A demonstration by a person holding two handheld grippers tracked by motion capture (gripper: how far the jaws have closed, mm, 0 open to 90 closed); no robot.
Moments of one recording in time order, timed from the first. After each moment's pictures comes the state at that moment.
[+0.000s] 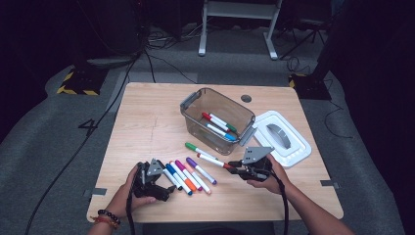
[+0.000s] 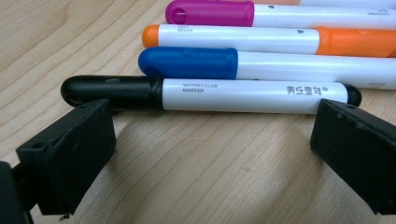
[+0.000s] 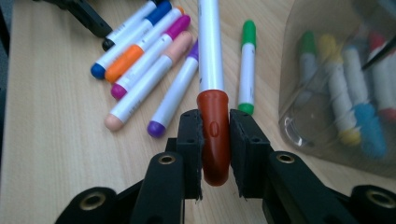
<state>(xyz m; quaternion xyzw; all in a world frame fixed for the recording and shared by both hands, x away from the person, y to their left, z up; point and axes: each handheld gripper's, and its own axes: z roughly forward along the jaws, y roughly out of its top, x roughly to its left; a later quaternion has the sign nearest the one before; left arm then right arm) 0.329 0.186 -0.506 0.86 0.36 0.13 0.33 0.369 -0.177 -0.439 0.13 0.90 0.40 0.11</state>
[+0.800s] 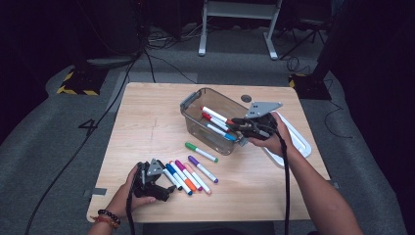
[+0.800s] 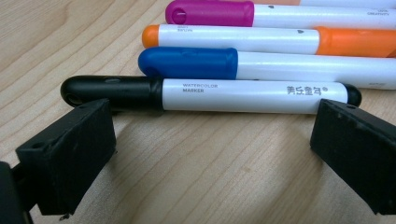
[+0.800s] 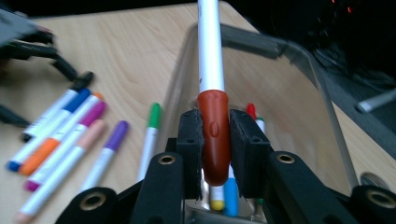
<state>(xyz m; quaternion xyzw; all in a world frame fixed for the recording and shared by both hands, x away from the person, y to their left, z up) 0.329 0.186 -0.506 0.86 0.36 0.13 0.33 0.437 -0.170 -0.343 0.17 0.87 0.42 0.19</state>
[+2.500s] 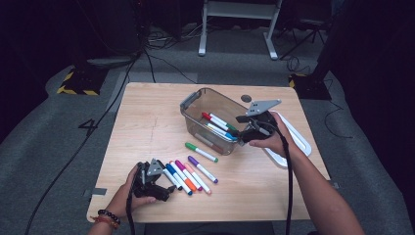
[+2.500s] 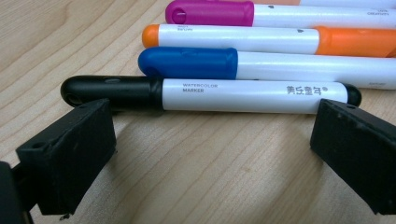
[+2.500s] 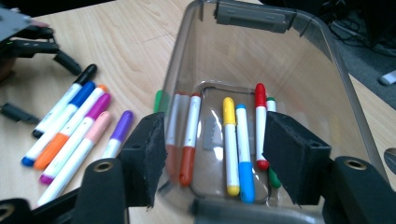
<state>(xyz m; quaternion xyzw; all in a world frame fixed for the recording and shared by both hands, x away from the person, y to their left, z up) 0.329 0.186 -0.506 0.86 0.36 0.13 0.33 0.444 -0.174 -0.348 0.20 0.88 0.40 0.15</state>
